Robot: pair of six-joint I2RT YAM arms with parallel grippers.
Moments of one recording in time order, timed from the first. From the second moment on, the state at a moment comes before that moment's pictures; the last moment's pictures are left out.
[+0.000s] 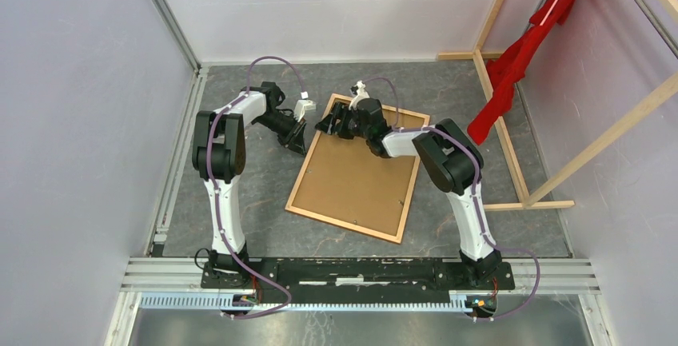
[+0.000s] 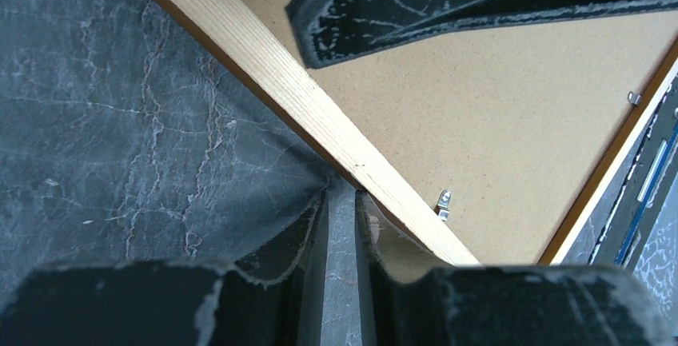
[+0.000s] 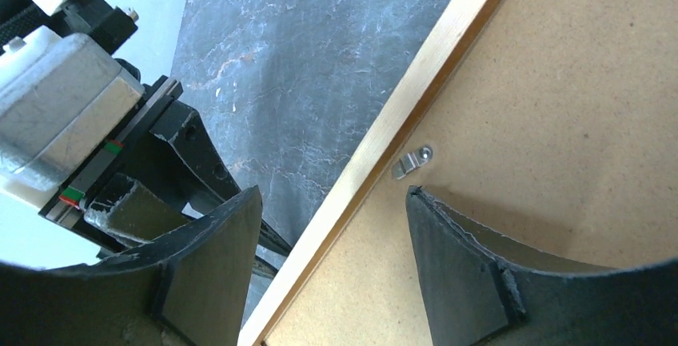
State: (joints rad) left arm -0.14 2.20 1.61 -0.97 0.79 0.79; right arm 0.60 2.23 1.31 0.57 -0.27 0.76
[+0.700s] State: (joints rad) left arm -0.14 2.20 1.61 -0.97 0.79 0.79; right arm 0.60 2.28 1.37 0.57 -0.26 0.83
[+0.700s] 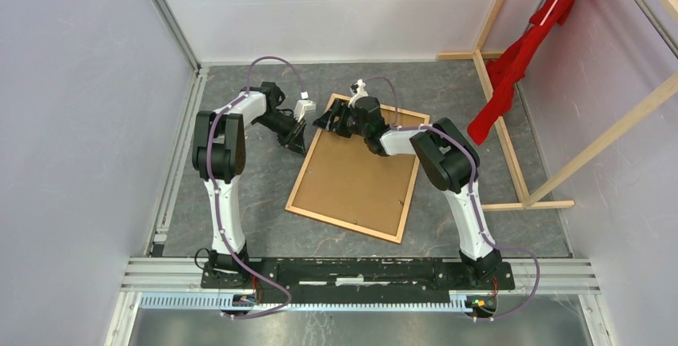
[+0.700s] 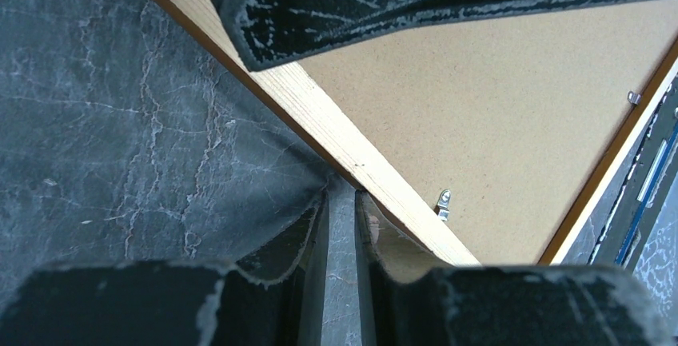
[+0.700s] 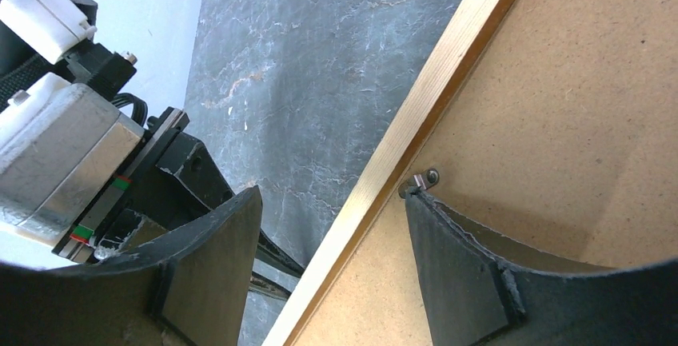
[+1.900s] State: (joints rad) left arm -0.13 2.20 1.62 -1.00 0.79 0.83; right arm 0.42 2.09 1.25 0.44 -0.12 0.69
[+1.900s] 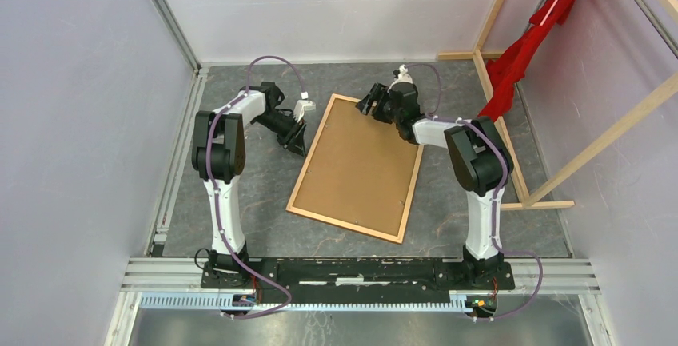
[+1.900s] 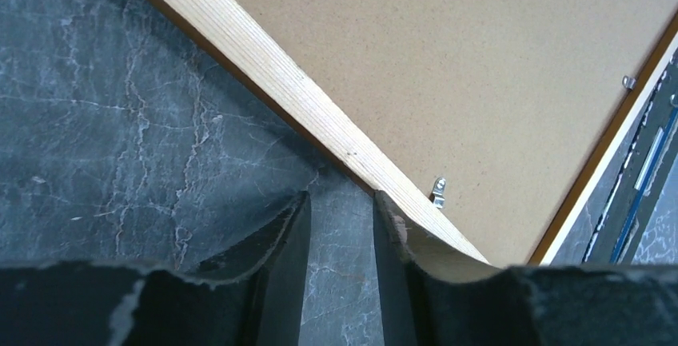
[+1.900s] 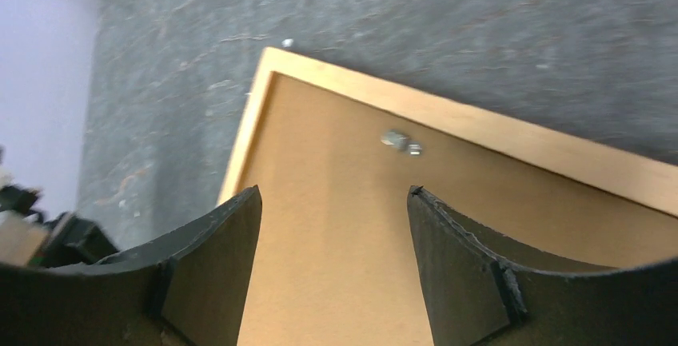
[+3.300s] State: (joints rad) left arm -0.17 2.18 1.60 -0.97 0.80 0.78; right arm 0.40 2.23 1.42 0.34 -0.11 0.66
